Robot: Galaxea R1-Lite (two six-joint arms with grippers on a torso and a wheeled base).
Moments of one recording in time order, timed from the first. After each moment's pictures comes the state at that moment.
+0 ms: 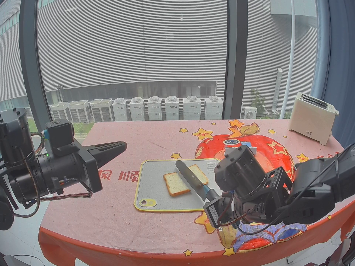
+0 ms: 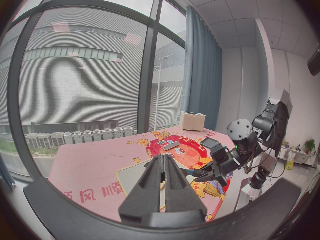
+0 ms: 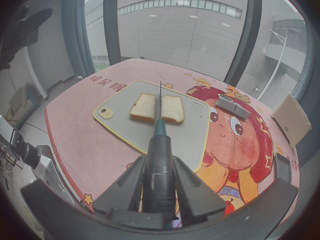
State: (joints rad) left arm -0.47 1.35 -0.58 -0.61 -0.27 -0.08; right arm 0.91 1.85 -1.00 0.05 -0.33 0.28
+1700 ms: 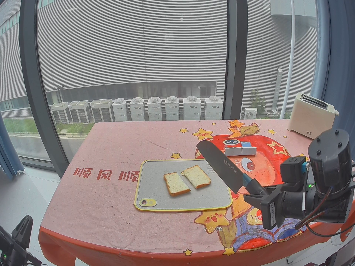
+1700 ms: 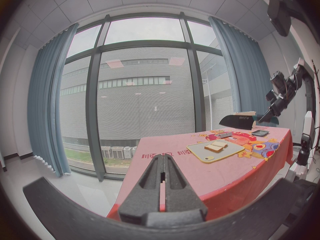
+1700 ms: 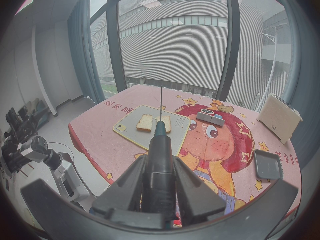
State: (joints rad) left arm -0.11 0.24 -0.02 -0.23 -0.02 0.04; right arm 0.92 1.43 -0.78 0.04 -0.33 0.28
